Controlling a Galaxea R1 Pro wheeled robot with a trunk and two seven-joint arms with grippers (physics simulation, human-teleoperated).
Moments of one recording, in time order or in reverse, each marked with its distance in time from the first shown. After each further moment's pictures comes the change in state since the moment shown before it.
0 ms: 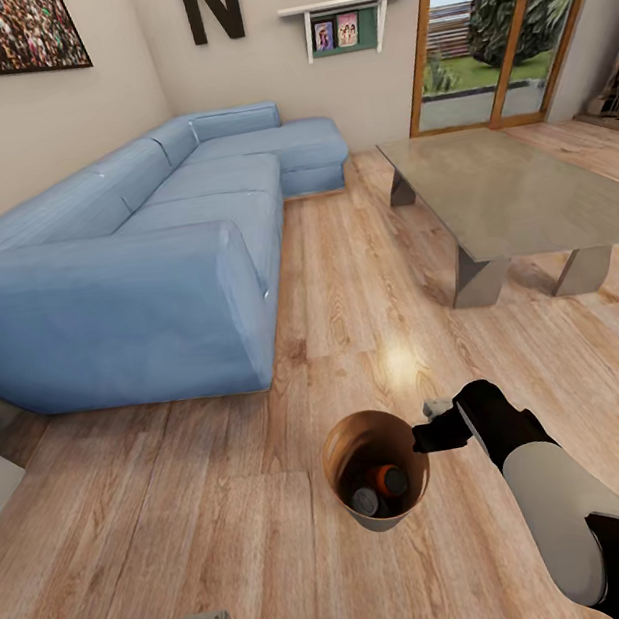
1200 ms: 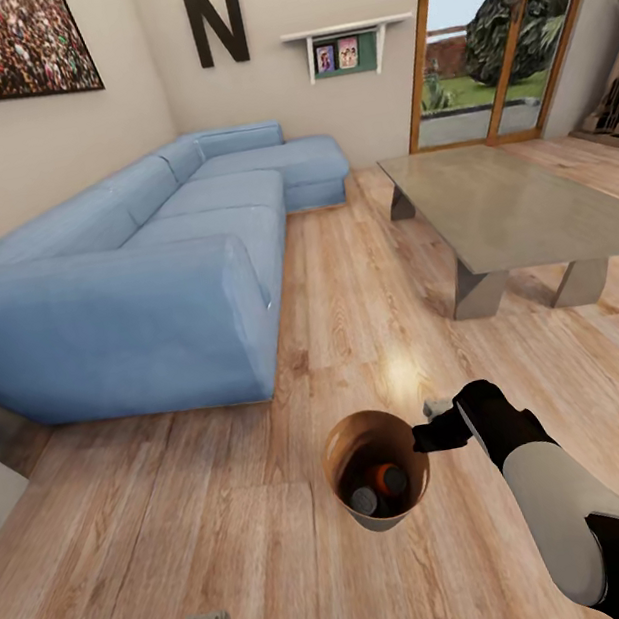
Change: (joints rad) left arm 0.000 0.000 -0.001 0.001 -0.003 0.003 0.000; right arm 0.000 0.000 0.000 0.000 0.002 -0.001 0.000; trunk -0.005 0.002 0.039
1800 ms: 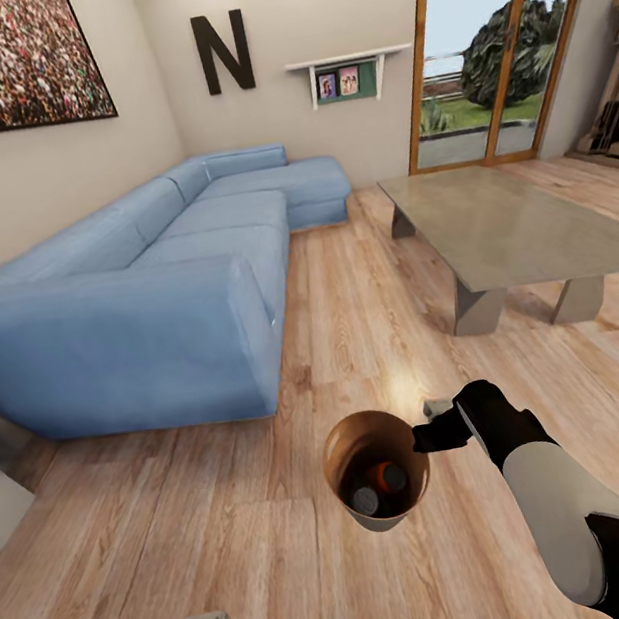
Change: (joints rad) left arm 0.000 0.001 0.000 -0.002 0.002 0.006 -0.001; right arm 0.000 0.000 0.000 0.000 0.000 0.001 0.001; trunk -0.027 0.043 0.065
